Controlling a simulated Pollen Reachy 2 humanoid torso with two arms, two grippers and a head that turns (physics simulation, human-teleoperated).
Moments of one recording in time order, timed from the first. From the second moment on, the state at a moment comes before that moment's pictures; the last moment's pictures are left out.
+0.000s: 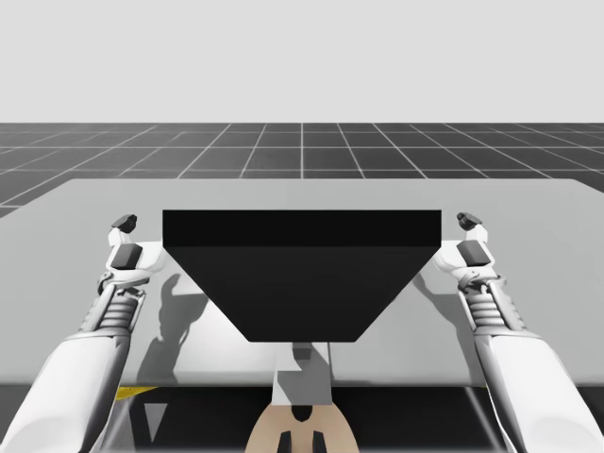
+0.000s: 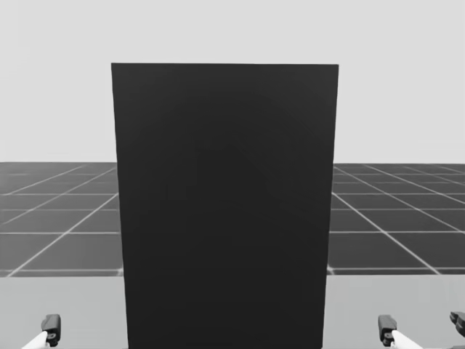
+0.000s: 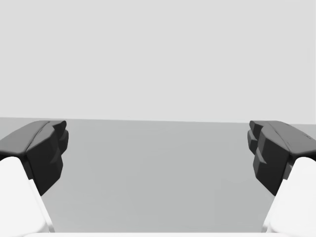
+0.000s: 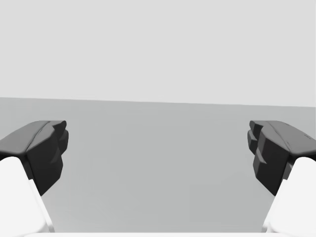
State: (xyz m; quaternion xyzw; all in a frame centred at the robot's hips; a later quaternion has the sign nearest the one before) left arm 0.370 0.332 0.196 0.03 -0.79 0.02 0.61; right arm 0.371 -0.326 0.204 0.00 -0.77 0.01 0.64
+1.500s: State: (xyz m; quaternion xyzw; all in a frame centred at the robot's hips) left arm 0.300 0.280 0.208 -0.38 -0.64 -0.38 0.55; right arm 0.285 -0.302 0.223 0.40 -0.65 0.37 0.53
